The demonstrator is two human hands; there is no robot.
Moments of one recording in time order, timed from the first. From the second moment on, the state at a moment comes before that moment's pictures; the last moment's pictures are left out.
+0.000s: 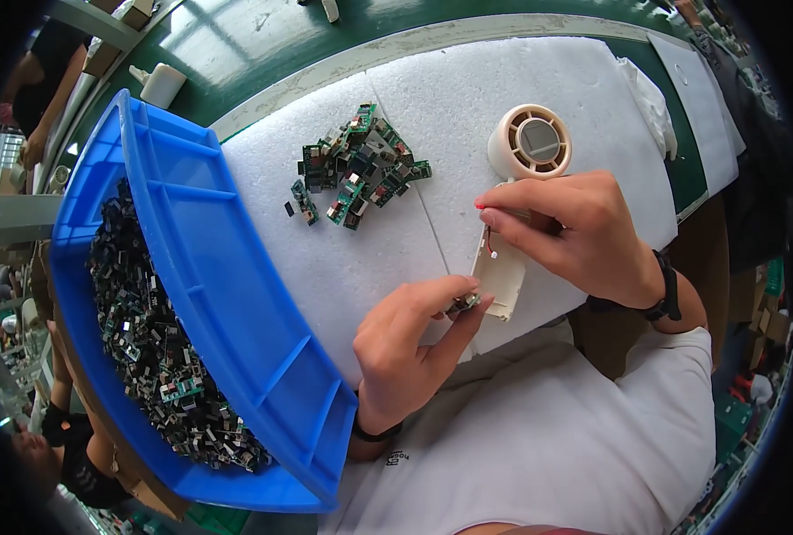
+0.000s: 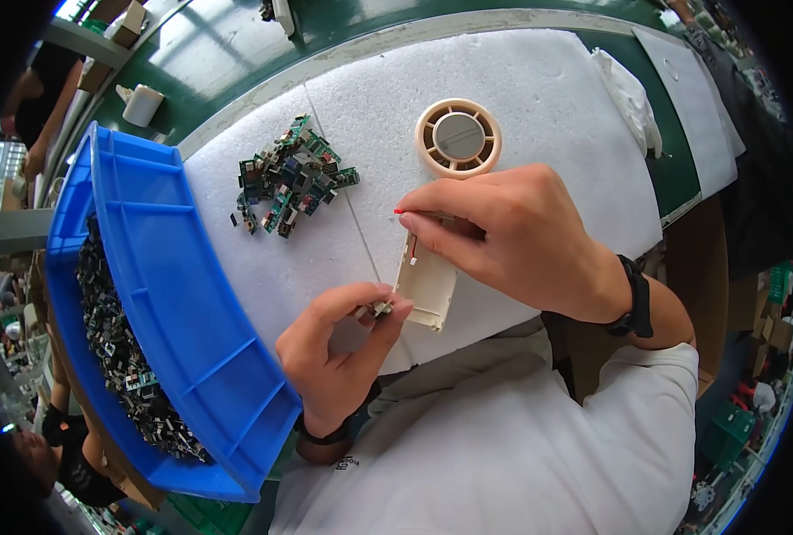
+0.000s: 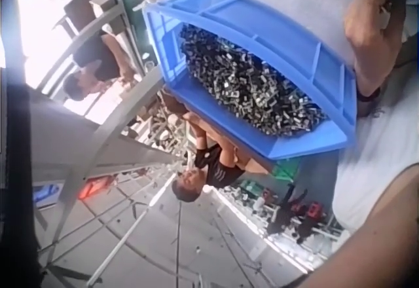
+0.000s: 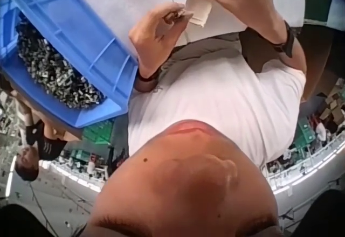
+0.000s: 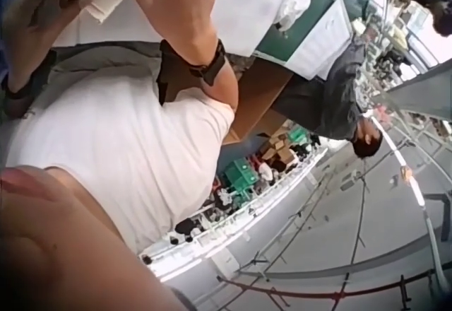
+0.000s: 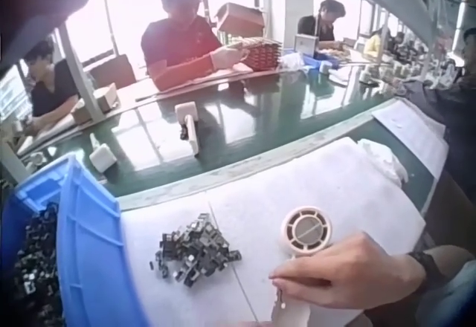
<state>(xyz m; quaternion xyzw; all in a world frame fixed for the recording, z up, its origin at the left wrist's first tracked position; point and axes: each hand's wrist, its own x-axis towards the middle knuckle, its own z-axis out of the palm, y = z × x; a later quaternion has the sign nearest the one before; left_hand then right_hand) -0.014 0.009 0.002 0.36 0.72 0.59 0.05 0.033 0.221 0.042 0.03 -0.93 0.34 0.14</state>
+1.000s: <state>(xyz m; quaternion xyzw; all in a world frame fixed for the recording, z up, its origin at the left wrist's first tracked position) -0.018 0.012 0.004 0.36 0.70 0.62 0.06 0.038 0.213 0.042 0.14 -0.91 0.34 0.16</state>
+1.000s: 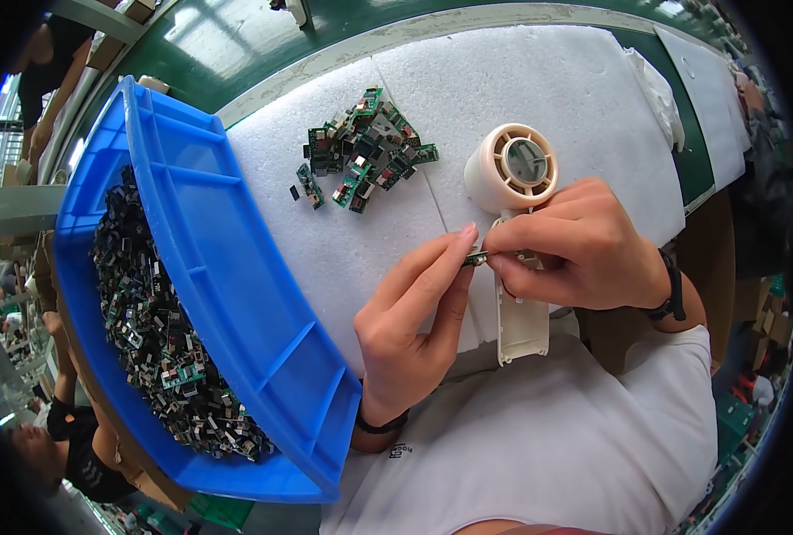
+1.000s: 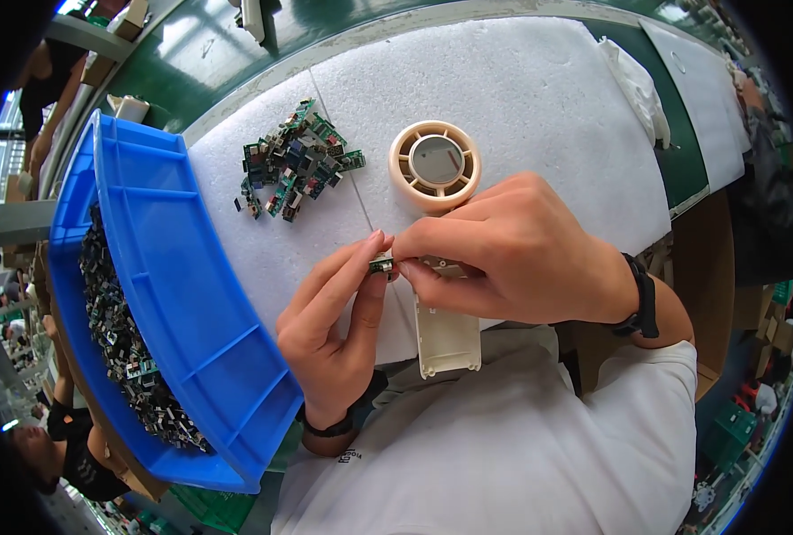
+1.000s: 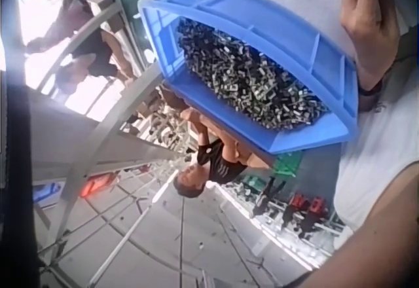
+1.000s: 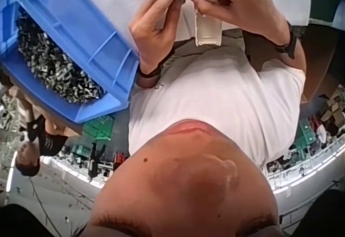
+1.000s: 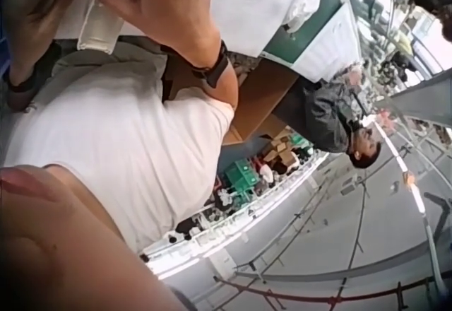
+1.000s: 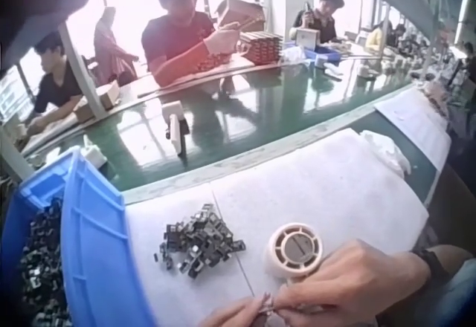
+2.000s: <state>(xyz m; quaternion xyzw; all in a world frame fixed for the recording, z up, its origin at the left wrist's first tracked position) -0.015 0.004 -0.004 0.30 0.58 0.72 0.26 0.053 0.226 0.037 0.12 -0.86 0.49 0.07</state>
